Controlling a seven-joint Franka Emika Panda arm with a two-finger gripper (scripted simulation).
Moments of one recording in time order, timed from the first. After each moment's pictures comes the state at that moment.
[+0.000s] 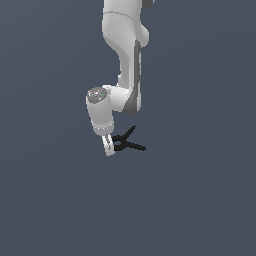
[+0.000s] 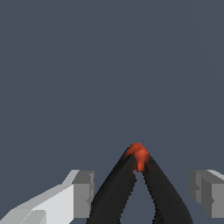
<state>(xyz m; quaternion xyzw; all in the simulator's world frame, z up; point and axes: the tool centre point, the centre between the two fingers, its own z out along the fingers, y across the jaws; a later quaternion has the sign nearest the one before) -0.042 -0.105 0.056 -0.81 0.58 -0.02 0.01</state>
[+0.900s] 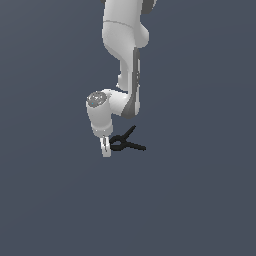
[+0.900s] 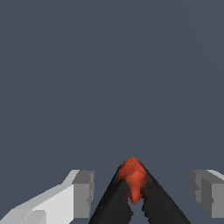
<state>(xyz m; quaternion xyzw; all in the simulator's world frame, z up) -0.048 -0.114 0.033 -0.78 0.62 -0.02 0.00</state>
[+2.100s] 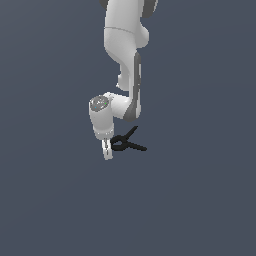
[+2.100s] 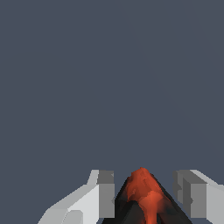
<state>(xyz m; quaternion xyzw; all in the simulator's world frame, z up) -0.044 -0.108 0.018 -0.78 0.63 -0.02 0.00</state>
